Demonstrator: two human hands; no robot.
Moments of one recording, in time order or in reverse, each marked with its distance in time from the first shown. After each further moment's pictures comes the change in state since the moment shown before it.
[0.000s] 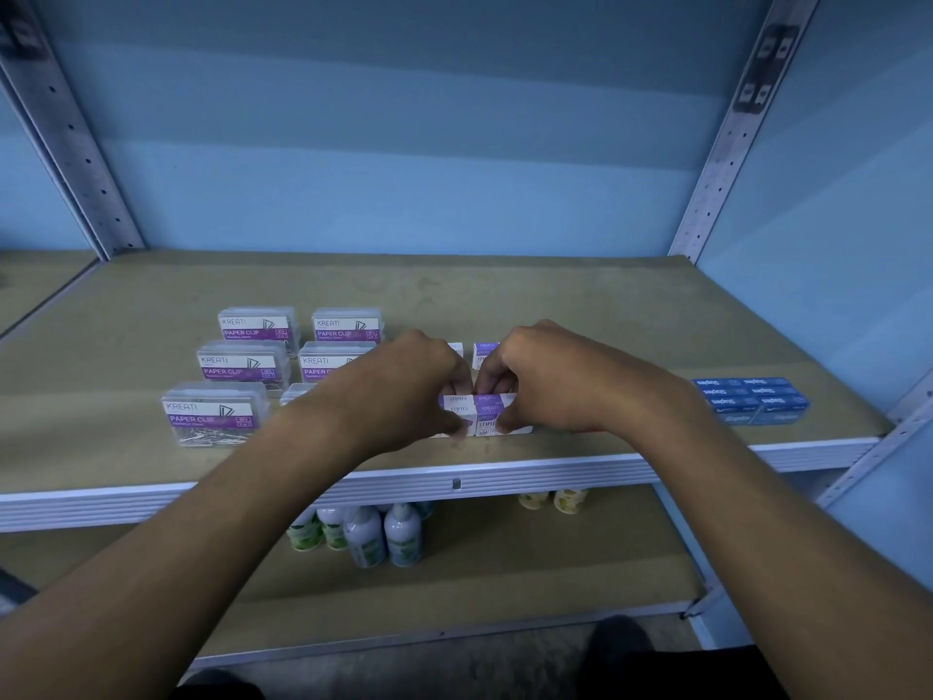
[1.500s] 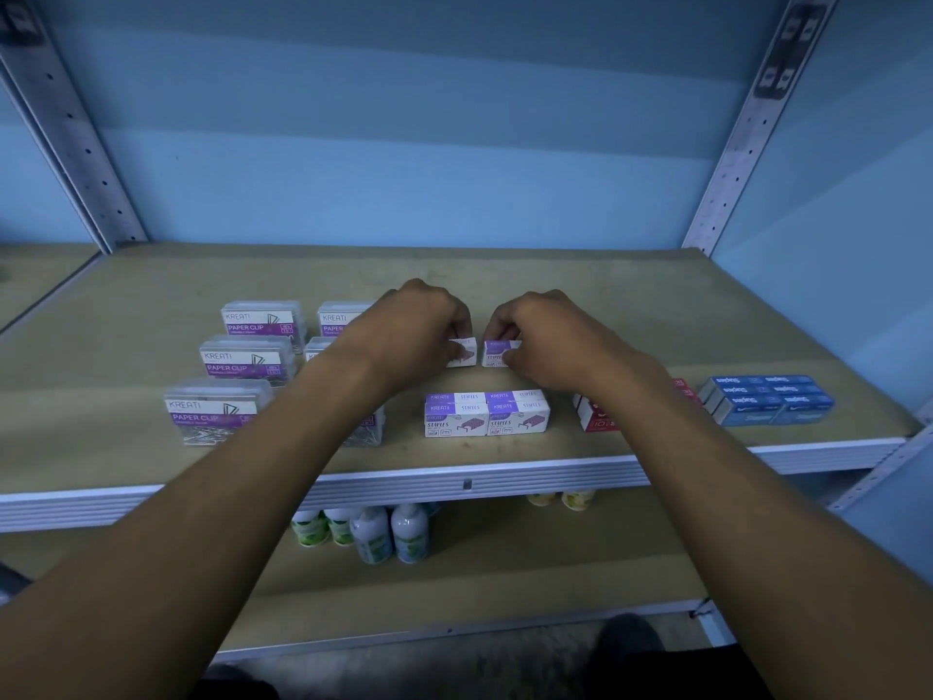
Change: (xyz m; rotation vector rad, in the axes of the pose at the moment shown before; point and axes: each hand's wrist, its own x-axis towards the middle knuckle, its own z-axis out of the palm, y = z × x) left_hand 0.043 -0.029 0.001 0.005 0.162 -0.072; right_hand 0.058 0.033 0.018 0.039 0.246 0.075
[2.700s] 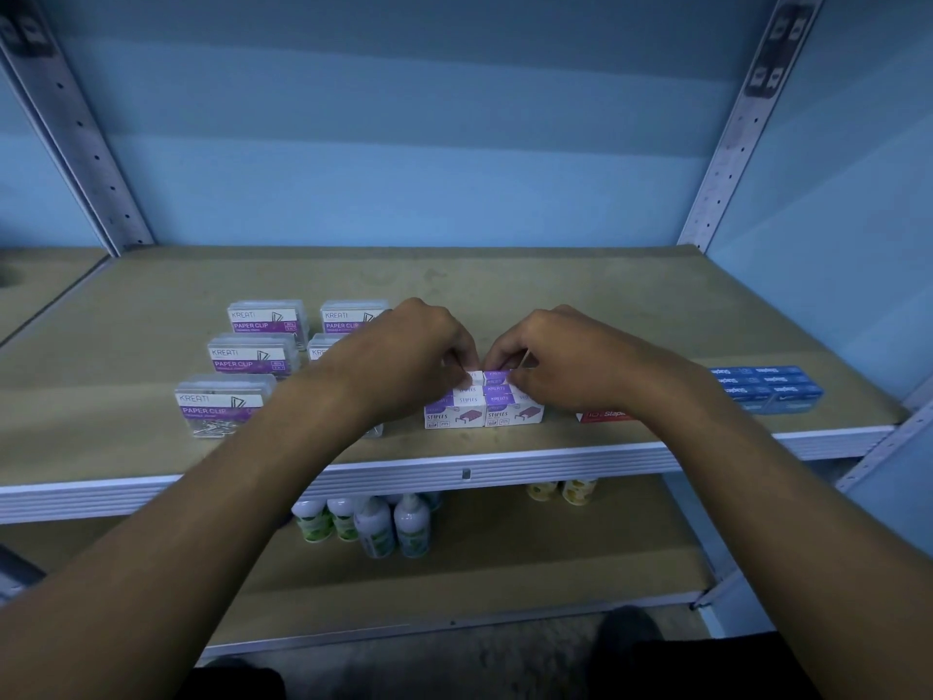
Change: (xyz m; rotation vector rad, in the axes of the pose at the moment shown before) left_hand -0.037 0.021 -0.018 -0.078 -0.082 0.041; right_hand -0.047 -0.016 -0.028 0.052 -0.188 -0.125
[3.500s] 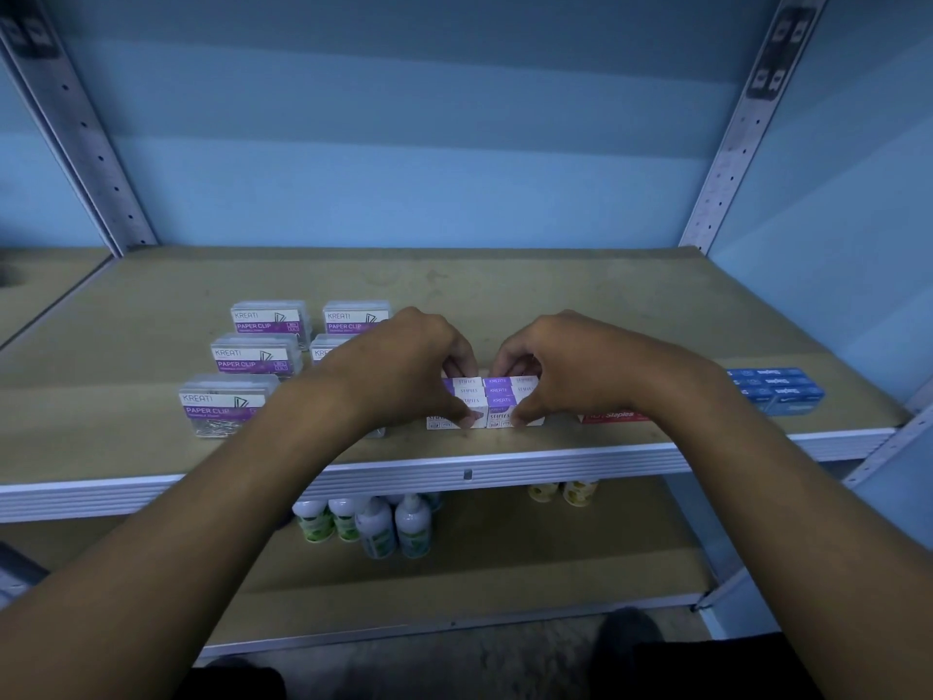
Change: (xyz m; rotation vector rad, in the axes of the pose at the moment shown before) left_hand -0.004 -0.001 0.000 -0.037 -0.101 -0.029; right_hand -0.007 -0.005 -0.007 -0.070 -0.102 0.030
